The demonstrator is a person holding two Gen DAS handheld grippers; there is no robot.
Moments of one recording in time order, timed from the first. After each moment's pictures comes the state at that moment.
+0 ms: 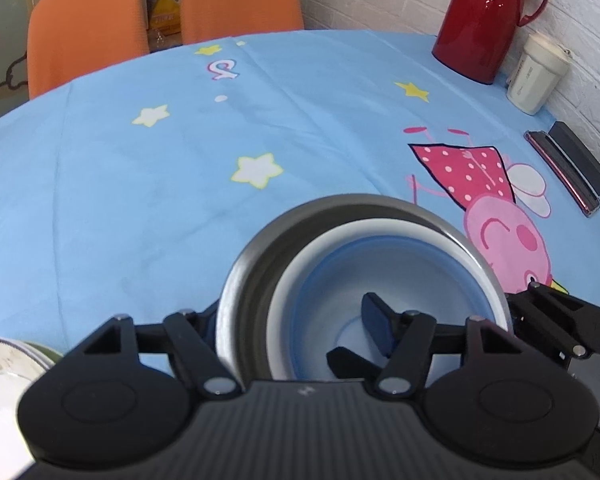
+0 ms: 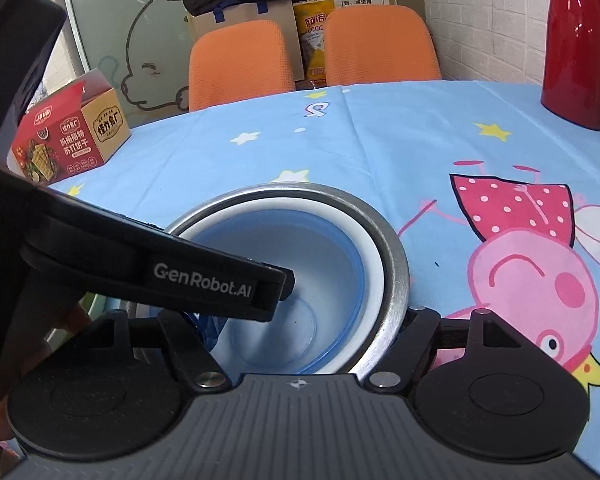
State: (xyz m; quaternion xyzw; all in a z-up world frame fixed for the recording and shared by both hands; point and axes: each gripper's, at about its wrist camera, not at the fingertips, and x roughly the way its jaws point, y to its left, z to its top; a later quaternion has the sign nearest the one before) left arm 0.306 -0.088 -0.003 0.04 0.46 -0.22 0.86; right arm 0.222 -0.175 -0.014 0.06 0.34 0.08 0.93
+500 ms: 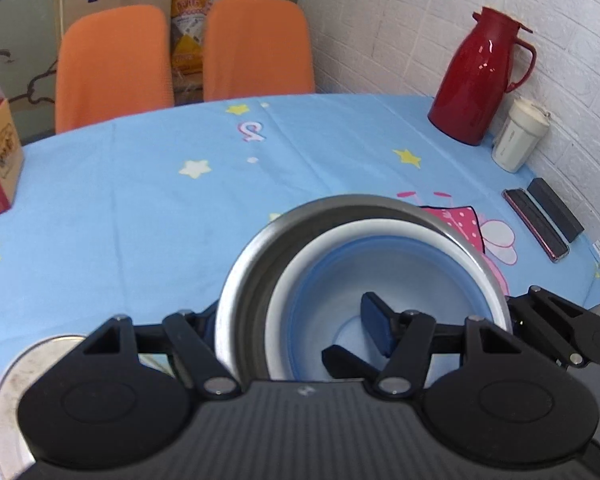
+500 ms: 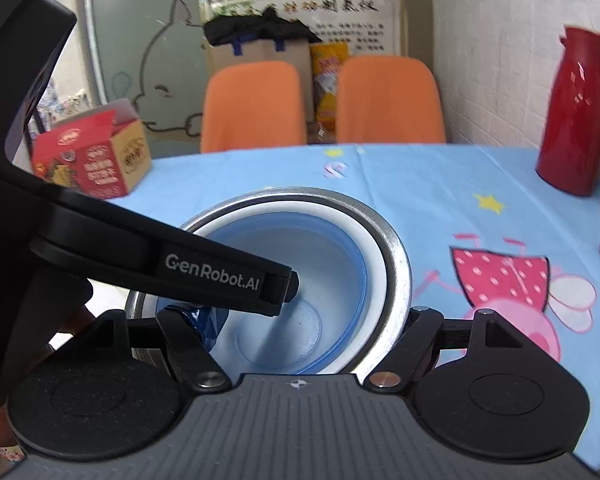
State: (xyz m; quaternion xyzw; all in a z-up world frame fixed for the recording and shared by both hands) left arm 0.271 -0.034 0.063 0.00 0.40 -0.21 0.89; right arm 0.197 -0.135 0.043 0.01 0.29 0.09 0.95
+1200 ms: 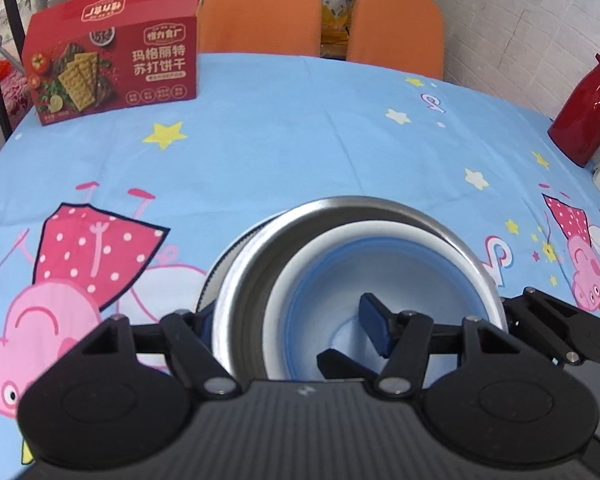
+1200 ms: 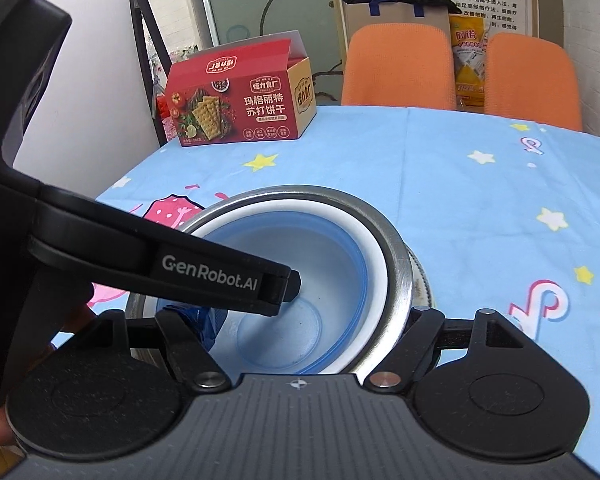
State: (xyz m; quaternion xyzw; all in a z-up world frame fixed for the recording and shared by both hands) left arm 0.242 0.123 0.026 -0.06 0.44 -0.08 0.89; right arm 0.201 0.003 0.010 0.00 0.33 0.24 0.91
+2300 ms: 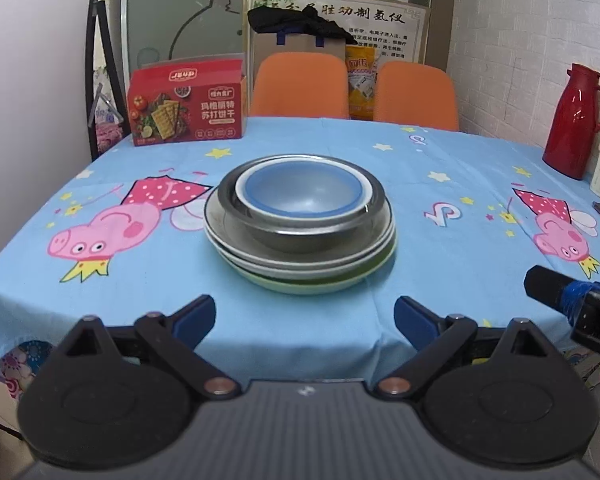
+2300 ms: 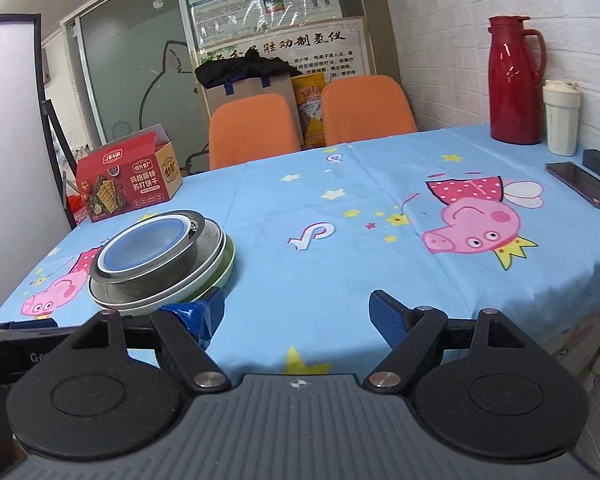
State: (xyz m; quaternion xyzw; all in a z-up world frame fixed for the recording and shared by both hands) left arm 0.034 0.052 0.014 -0.02 0.29 0.02 0.96; right arm 0.036 -0.123 0.015 0.09 0.23 0.04 0.97
